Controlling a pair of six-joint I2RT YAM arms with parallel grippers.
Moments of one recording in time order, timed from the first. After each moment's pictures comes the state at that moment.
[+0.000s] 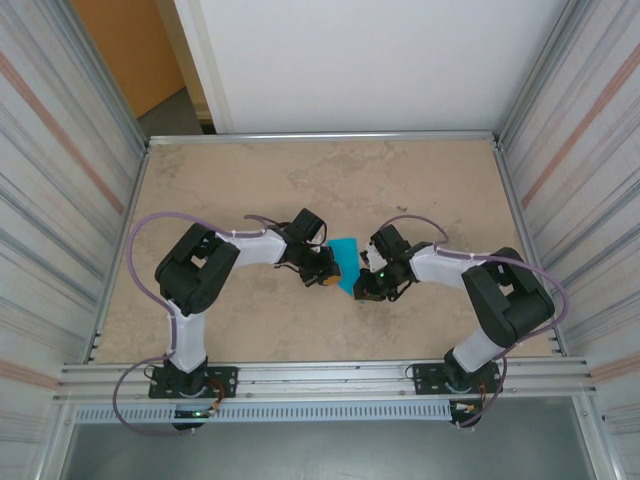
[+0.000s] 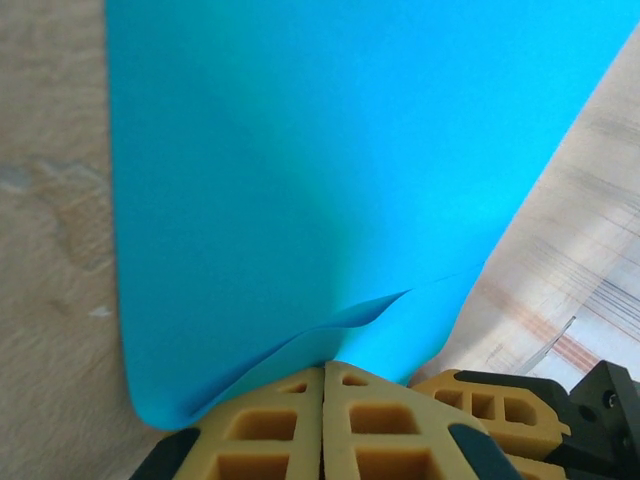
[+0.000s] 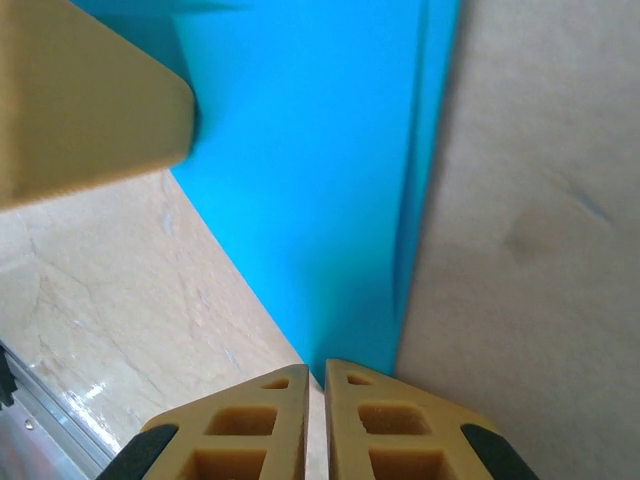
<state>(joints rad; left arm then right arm) -0.69 1.96 1.11 -0.28 0.58 -1.05 0.55 1.58 0.70 -0.40 -0.49 0.52</state>
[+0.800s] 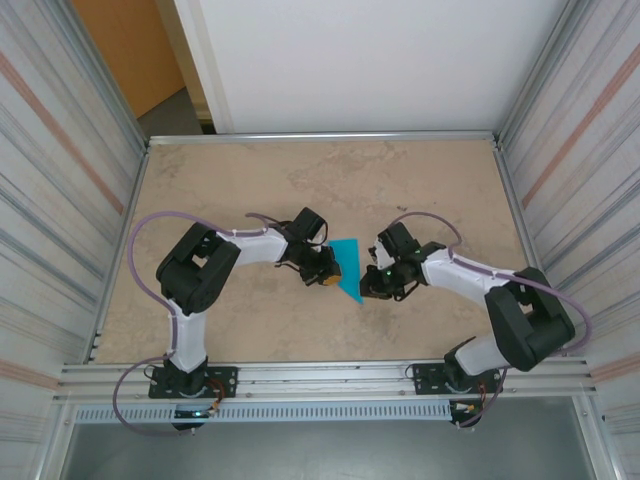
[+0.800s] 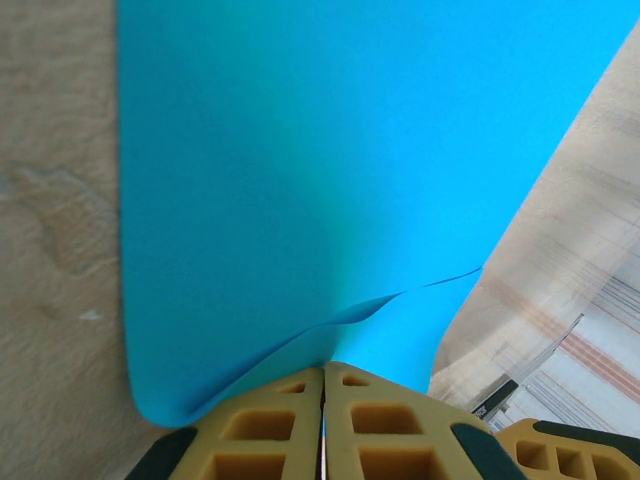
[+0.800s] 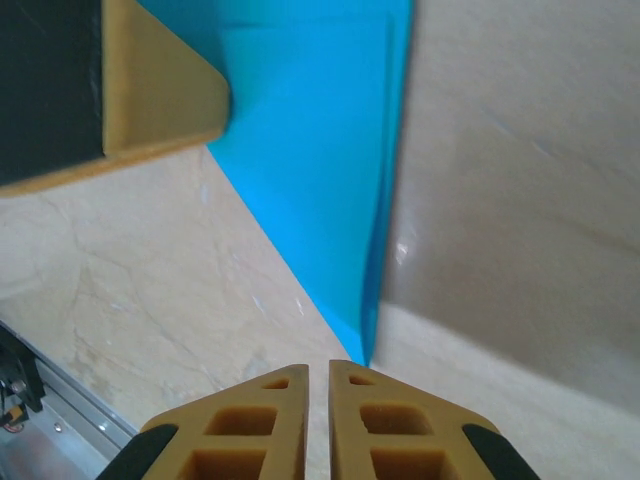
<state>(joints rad) -0.69 1.97 1.13 -0.30 0.58 -1.03 0.55 1.46 0.72 -0.48 -0.45 0.57</state>
